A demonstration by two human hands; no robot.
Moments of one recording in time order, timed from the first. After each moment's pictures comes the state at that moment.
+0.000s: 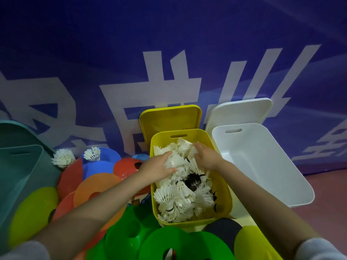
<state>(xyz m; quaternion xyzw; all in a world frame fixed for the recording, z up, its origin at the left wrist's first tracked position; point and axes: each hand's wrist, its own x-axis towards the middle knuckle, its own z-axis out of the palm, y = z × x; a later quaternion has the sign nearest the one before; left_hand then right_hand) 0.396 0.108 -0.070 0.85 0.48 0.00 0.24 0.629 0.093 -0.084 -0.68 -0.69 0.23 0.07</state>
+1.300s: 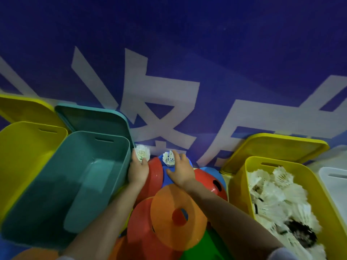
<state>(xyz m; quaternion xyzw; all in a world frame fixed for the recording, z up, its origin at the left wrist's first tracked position) 0.083 0.210 -0.157 0.41 0.79 0.33 0.32 0.249 0.208 -0.139 -0.64 -0.72 0.24 0.12</state>
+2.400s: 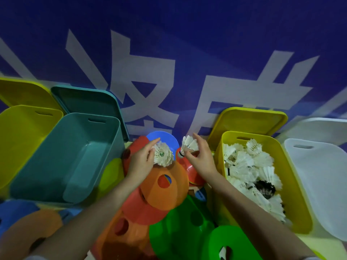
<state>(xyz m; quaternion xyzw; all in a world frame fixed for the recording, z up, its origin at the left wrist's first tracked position) 0.129 0.105 -0.096 0.68 0.58 0.40 0.22 0.347 0.108 -0.080 -0.62 -0.63 0.27 0.39</state>
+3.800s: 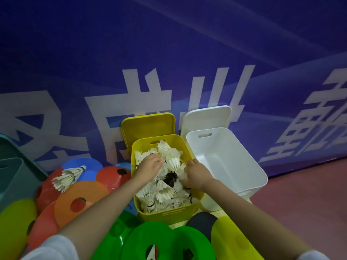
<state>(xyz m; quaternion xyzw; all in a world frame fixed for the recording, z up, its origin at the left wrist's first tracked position) 0.435 0.082 -0.084 0.81 0.44 0.22 0.31 0.630 -0.013 -0.058 -0.70 -0.71 0.09 -0.06</state>
